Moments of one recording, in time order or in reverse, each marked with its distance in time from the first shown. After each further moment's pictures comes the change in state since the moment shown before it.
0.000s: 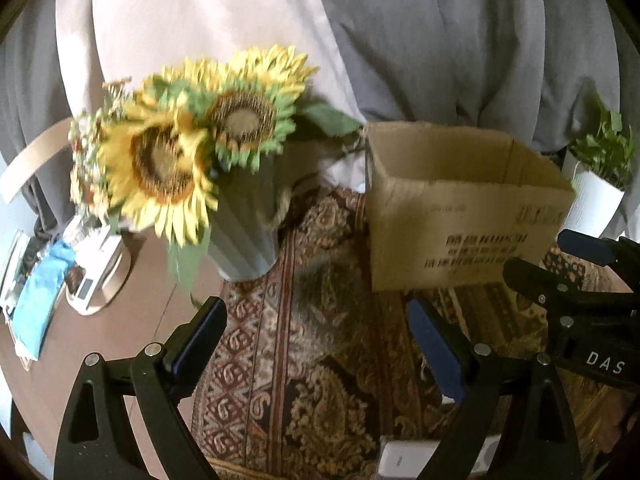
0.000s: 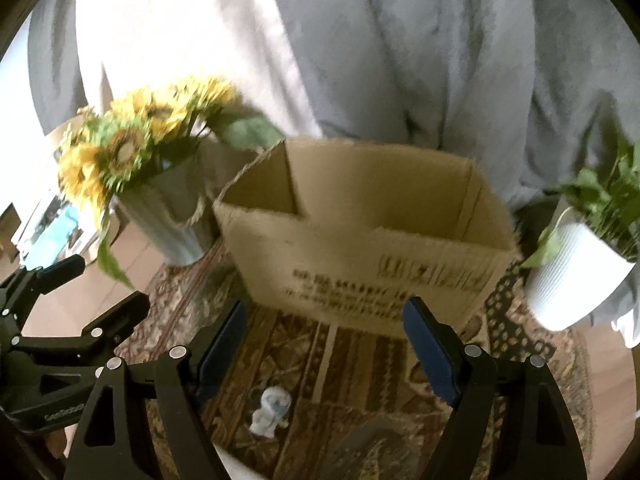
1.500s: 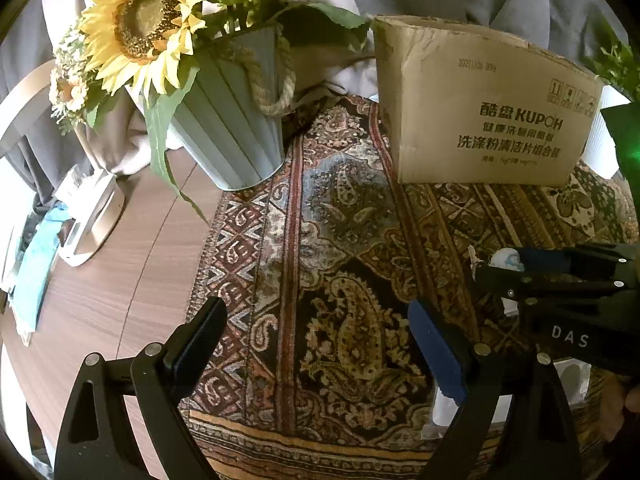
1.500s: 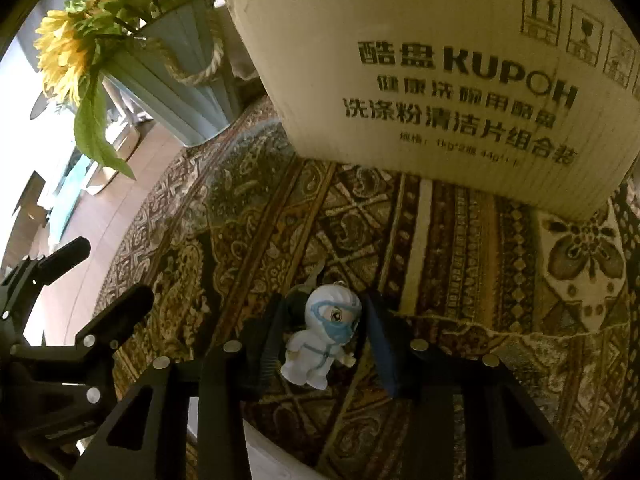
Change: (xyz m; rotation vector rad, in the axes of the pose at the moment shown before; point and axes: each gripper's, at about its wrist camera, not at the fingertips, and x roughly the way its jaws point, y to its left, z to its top) left arm 0.043 0.007 -0.064 0.056 0.174 0.034; right arm 0.098 0.024 -0.078 0.045 0.320 0.213
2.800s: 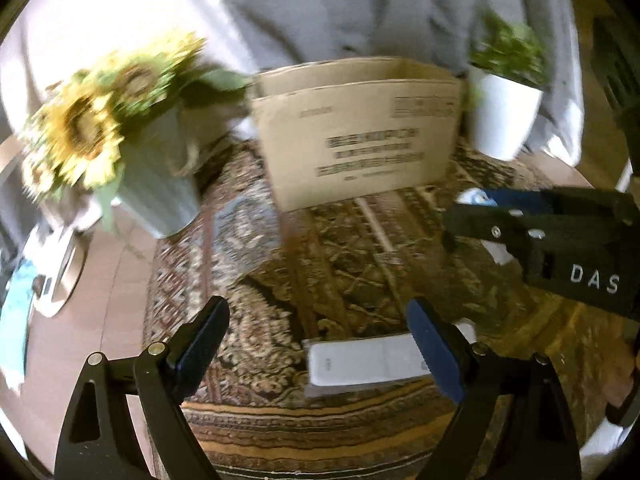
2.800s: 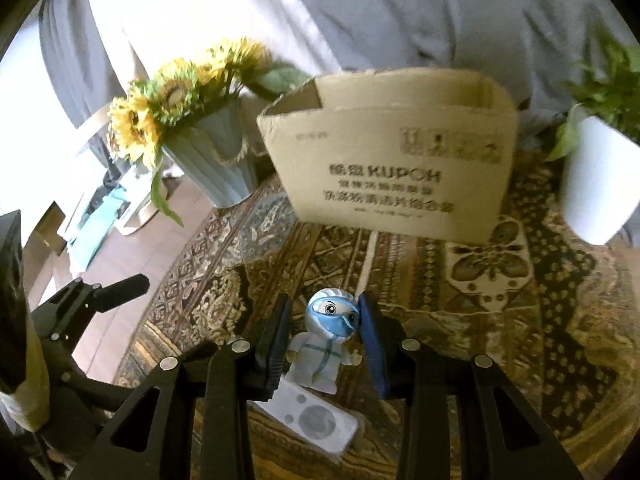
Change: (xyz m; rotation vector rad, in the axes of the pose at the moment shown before) left arm -0.081 -0.059 -0.006 0.191 -0.097 -0.214; right arm -0.132 -0.009 -0.032 0.020 -0.241 -0.024
